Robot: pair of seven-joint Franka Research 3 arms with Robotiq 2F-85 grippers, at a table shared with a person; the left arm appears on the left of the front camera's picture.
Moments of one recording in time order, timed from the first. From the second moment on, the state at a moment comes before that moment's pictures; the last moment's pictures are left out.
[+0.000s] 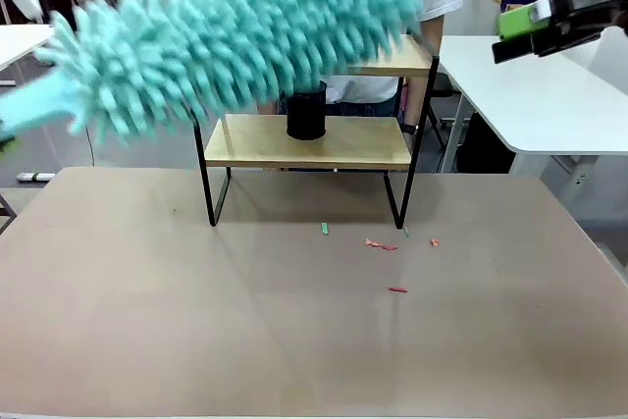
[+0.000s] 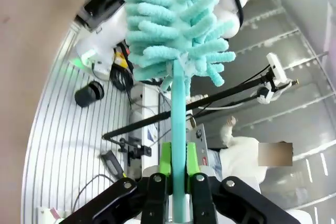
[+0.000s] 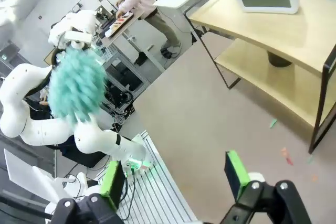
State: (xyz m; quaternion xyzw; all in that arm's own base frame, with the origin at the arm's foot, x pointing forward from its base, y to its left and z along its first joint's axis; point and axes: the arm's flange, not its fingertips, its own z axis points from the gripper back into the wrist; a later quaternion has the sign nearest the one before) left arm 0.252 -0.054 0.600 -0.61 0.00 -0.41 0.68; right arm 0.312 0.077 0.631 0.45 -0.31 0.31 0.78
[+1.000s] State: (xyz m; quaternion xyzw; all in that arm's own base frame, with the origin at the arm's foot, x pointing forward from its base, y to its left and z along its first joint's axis) left arm 0.323 -0.143 0.551 -0.57 0.19 -0.45 0.66; right arm 0.369 0.221 0.624 0.51 -0.05 0.42 0.75
